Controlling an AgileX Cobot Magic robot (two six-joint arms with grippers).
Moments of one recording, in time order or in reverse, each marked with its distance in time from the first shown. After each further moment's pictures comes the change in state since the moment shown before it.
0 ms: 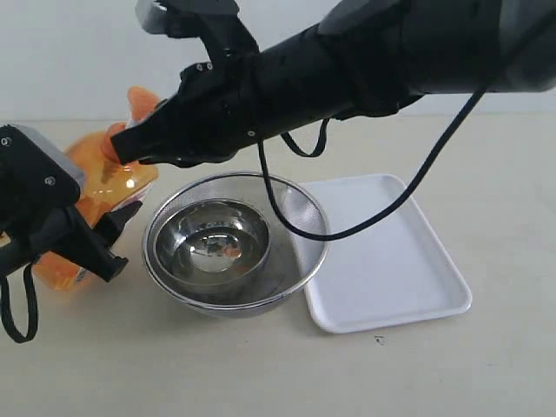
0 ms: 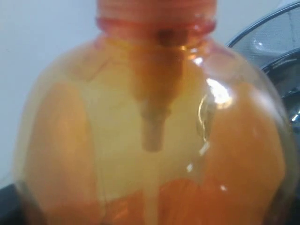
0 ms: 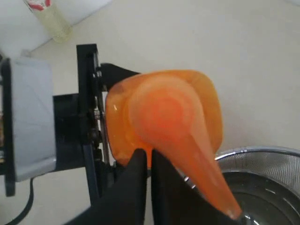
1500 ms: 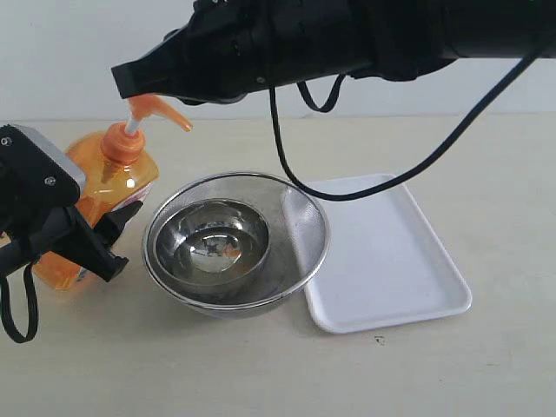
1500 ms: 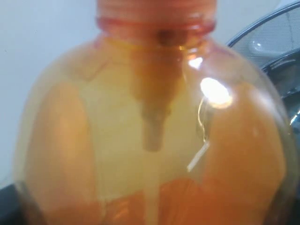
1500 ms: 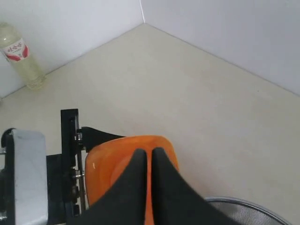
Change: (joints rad) left arm 0.000 0.003 0.000 0.006 -0.004 -0.002; right arm 0.000 -0.079 -0.012 0.042 -0.152 -0.064
